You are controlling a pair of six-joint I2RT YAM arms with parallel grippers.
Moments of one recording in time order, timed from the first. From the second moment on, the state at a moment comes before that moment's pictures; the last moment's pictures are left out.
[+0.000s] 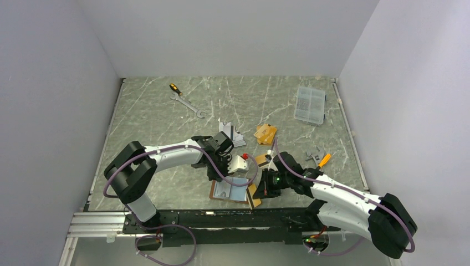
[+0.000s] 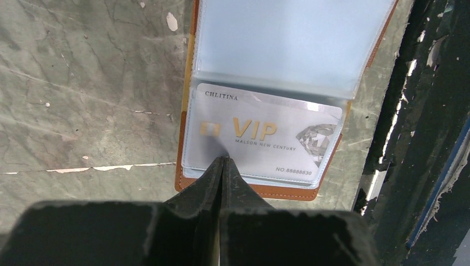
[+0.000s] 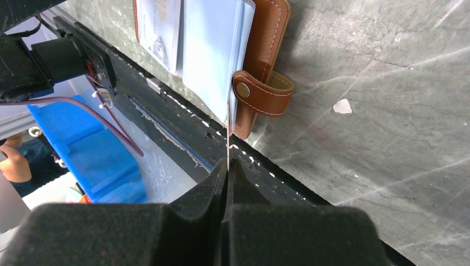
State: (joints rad) left arm -0.86 1.65 0.99 -0.62 0.37 0.62; right arm 0.74 0.97 0.35 -0.29 -0.46 0.88
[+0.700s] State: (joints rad) left arm -0.86 1.65 0.99 -0.62 0.36 0.61; right arm 0.74 0.96 0.36 -0.26 -0.50 0.86
